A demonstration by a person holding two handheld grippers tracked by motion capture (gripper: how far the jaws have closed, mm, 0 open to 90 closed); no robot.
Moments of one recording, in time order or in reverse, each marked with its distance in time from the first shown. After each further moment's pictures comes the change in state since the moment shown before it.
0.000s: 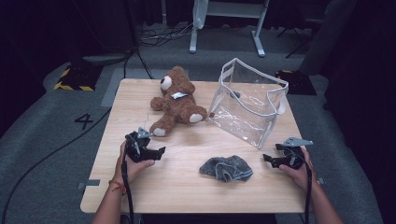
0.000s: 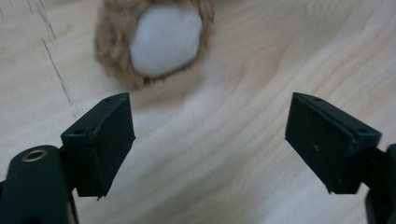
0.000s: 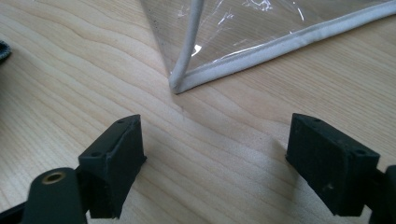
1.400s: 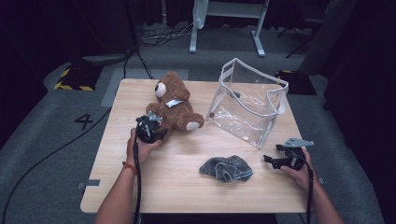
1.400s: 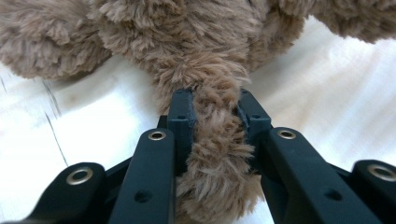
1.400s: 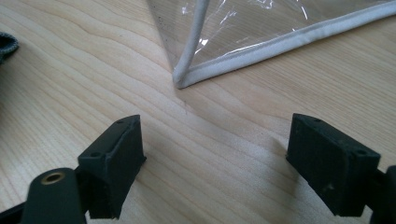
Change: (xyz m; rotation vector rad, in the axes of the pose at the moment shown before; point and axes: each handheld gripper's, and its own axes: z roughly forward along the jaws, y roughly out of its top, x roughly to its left) left arm 0.005 0.036 0.023 0.017 -0.011 0.031; right arm -0.001 -0.002 -0.002 0.000 0.014 -0.012
